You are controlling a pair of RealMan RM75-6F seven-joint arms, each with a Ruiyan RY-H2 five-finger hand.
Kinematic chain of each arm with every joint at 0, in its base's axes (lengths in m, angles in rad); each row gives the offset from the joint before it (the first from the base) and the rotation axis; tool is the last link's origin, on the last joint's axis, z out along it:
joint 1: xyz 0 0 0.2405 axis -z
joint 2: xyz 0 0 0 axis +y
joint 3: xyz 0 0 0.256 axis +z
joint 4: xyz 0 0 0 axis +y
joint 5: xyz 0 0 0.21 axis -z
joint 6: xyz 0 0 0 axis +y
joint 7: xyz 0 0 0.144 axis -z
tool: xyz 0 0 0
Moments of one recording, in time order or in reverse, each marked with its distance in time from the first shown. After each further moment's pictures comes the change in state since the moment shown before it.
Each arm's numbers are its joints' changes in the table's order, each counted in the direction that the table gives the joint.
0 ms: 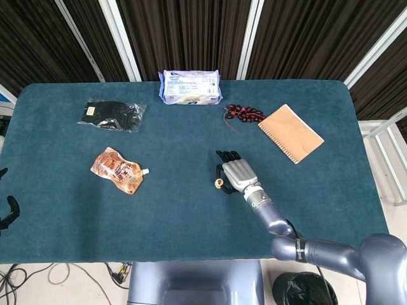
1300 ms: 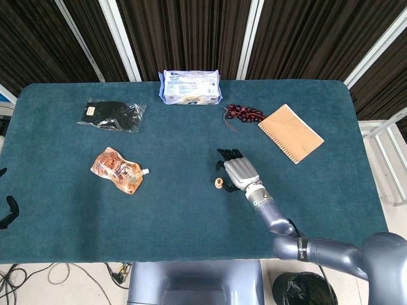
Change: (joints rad) left arm 0.001 0.001 -0.001 0.002 0.003 -0.001 -0.001; right arm -0.007 0.038 0.001 -0.037 -0.020 0.019 0.000
